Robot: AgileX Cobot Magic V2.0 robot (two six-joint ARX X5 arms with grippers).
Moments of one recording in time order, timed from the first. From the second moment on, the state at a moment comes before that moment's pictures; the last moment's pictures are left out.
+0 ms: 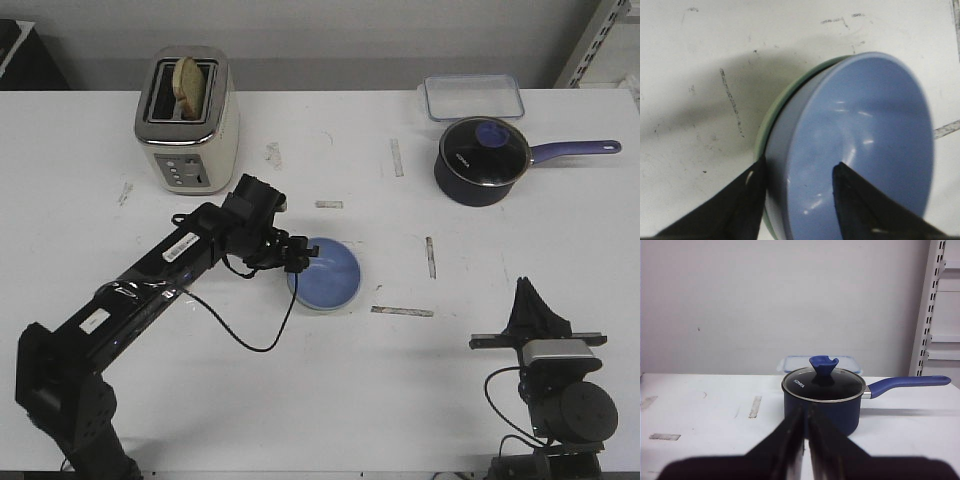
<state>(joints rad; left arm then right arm) -0.52 1.80 1.57 -0.71 0.32 -0.36 0.05 0.29 0.36 0.00 0.02 0.01</state>
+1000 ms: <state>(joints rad) -0.42 1.19 0.98 -0.03 0.15 0.06 0.05 0.29 0.36 0.00 0.02 0.01</state>
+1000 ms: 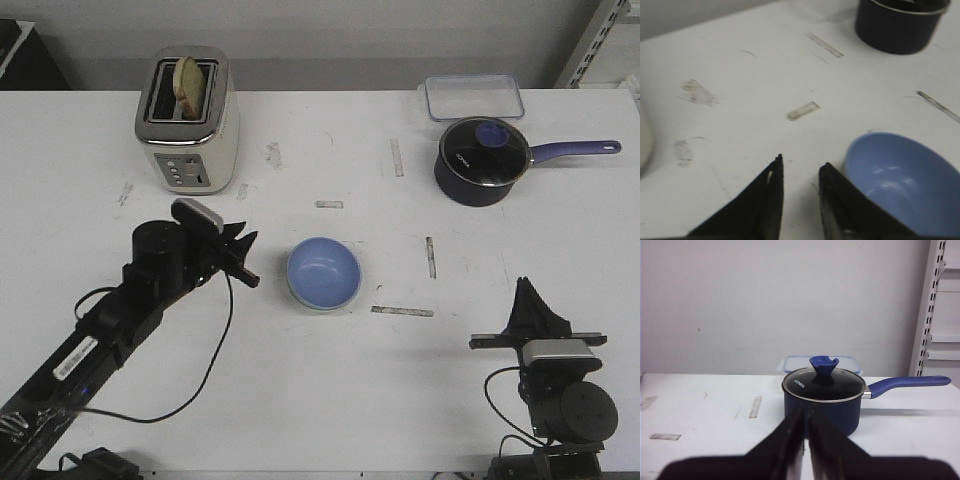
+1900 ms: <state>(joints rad) -0.09 0.37 0.36 0.04 0.01 0.01 0.05 0.29 0.36 0.00 0.02 0.01</state>
